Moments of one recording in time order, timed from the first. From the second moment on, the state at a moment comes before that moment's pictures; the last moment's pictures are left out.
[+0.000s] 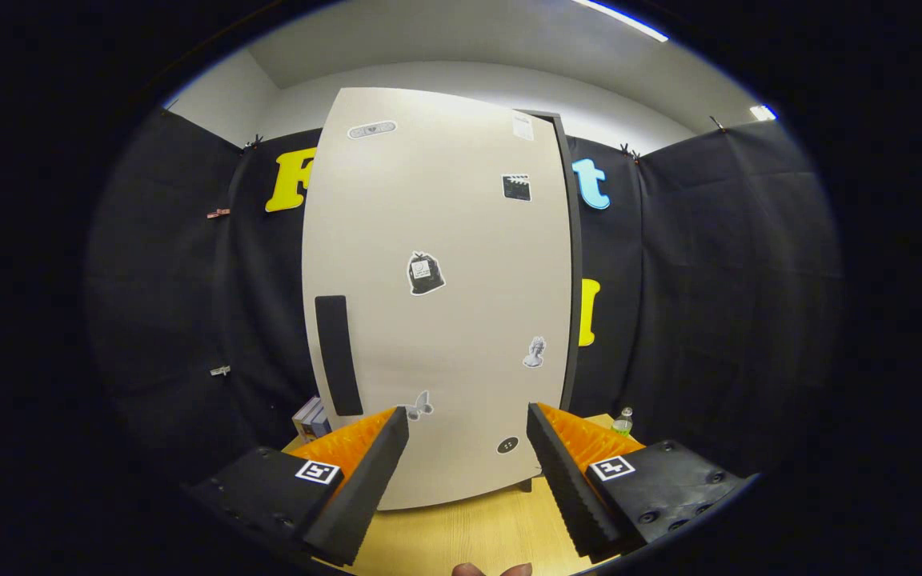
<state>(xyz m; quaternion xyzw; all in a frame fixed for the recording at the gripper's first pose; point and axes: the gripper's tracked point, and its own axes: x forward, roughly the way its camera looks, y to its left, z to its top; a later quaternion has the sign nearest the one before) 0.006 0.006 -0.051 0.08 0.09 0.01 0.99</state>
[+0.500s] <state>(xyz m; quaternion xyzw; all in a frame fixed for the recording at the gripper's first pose) 0.005 0.008 -0.051 0.08 0.09 0.02 0.99</state>
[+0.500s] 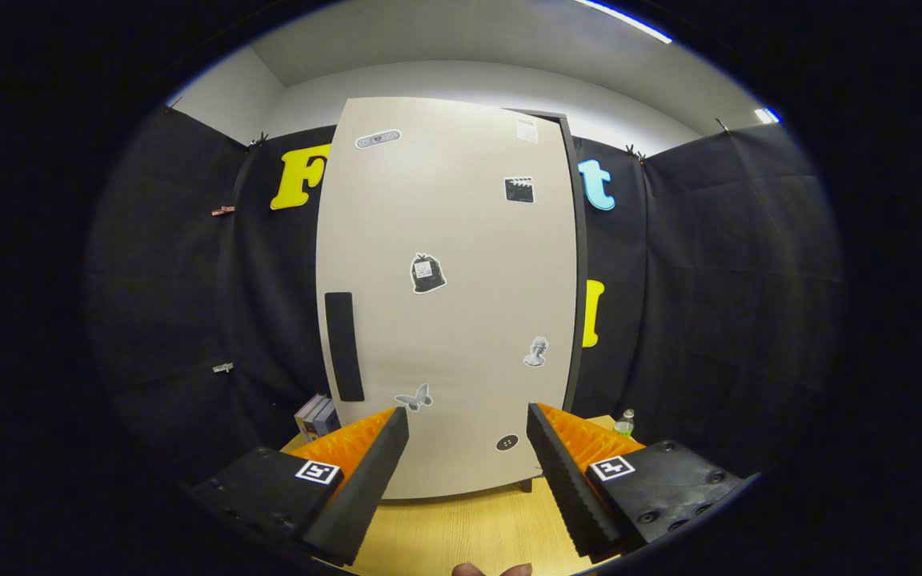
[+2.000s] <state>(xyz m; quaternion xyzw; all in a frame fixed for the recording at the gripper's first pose) 0.023 0.005 -0.046 0.07 0.09 0.03 0.99</state>
